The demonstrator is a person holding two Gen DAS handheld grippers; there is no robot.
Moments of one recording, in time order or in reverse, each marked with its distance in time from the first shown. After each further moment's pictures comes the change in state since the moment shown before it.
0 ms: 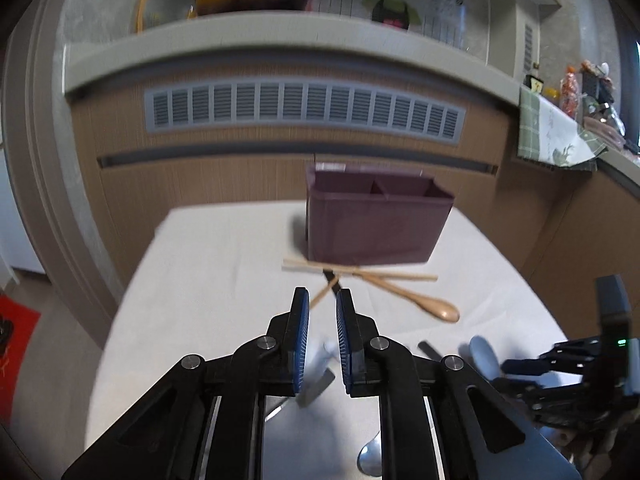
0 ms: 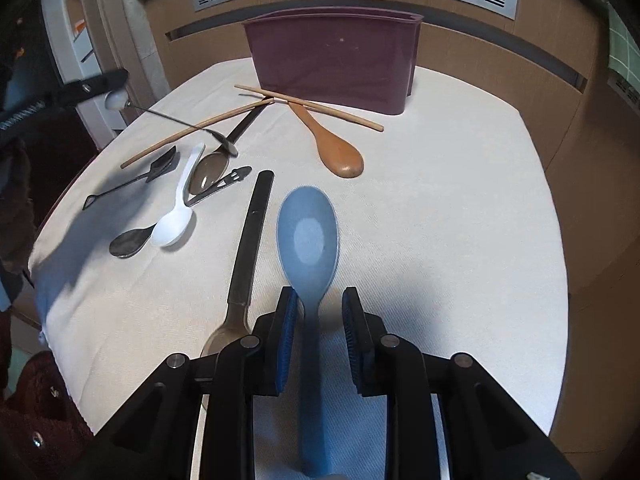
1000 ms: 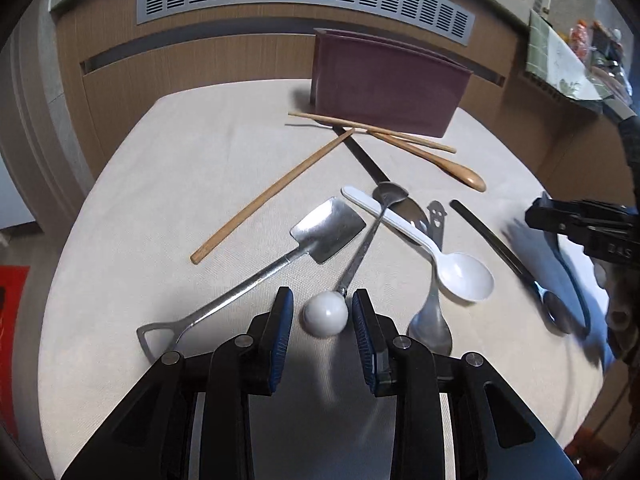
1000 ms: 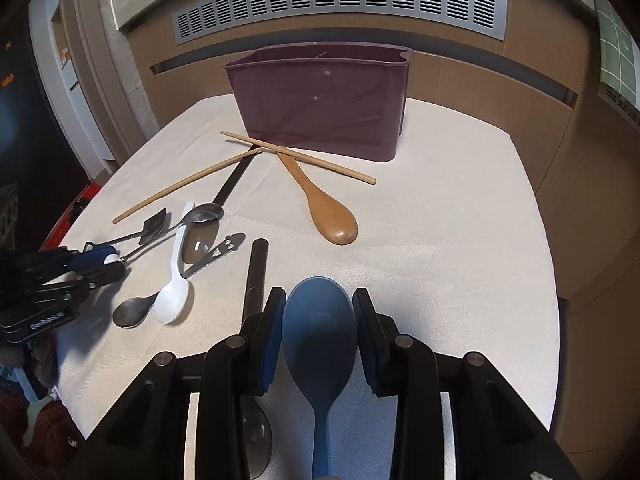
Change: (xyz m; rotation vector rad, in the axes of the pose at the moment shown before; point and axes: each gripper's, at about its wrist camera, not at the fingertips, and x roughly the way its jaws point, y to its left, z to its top) left arm 0.031 0.016 -0.091 -0.016 0.300 -0.025; right arm -0.007 -0.001 0.034 0.065 -0.074 -0.023
